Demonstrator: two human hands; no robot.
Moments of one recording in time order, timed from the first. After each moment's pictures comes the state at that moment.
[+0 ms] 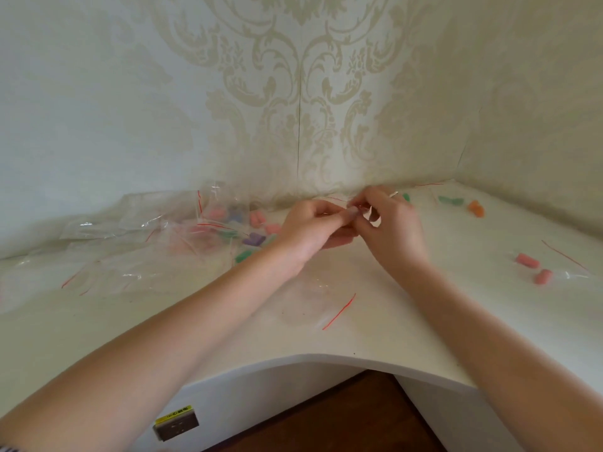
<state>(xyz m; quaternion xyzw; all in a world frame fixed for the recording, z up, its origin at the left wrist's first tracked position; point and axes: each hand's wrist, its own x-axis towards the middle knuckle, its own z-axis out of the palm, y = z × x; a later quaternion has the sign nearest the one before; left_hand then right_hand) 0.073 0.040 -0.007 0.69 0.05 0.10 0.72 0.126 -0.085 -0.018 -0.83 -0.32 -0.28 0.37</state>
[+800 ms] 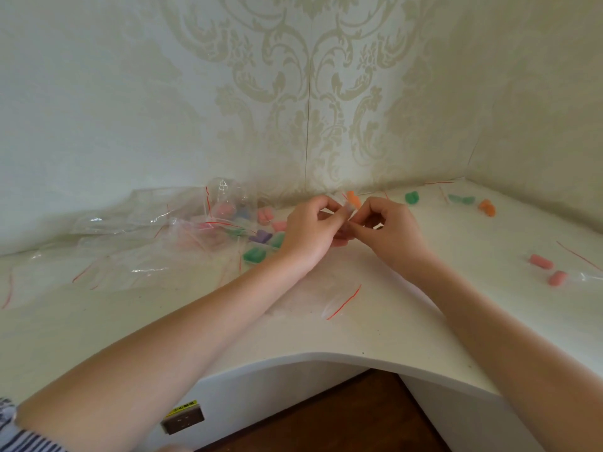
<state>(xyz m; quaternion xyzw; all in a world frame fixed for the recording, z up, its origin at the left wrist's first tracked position) 0.079 0.043 -0.021 0.72 0.06 0.21 0.66 0.123 -0.081 -0.018 -0.80 -0.29 -0.07 0.52</state>
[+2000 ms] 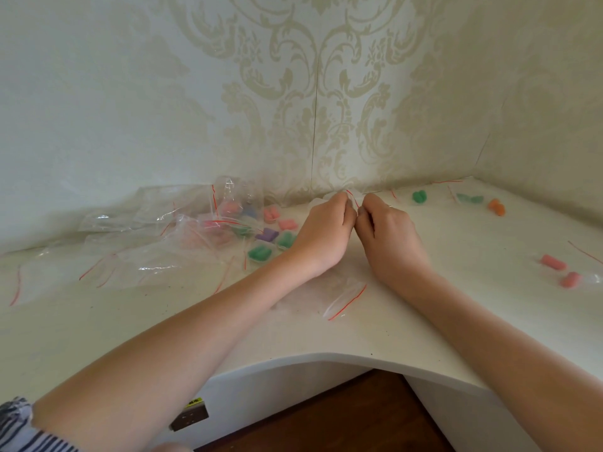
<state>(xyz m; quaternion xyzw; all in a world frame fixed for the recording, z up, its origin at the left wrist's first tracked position) 0.076 0.041 -0.017 0.87 0.01 0.23 0.43 0.110 -0.068 -0.024 -0.87 -0.30 -0.20 0.34</state>
